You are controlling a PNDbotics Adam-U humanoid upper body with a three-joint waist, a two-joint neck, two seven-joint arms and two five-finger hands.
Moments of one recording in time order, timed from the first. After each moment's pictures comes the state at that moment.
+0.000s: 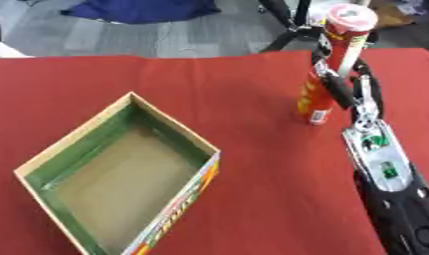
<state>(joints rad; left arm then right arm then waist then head) -0.15 0.53 0.19 -1.62 0.20 -0.02 0.24 -0.56 -0.28 -0.09 -1.52 0.10 0.45 -0.42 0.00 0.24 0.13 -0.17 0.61</state>
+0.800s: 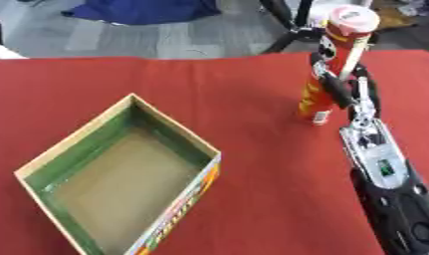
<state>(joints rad) -0.15 0.53 0.19 -1.62 0.20 -0.02 0.24 -0.58 -0.28 -0.10 -1.49 0.07 0.47 -0.45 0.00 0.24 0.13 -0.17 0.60</state>
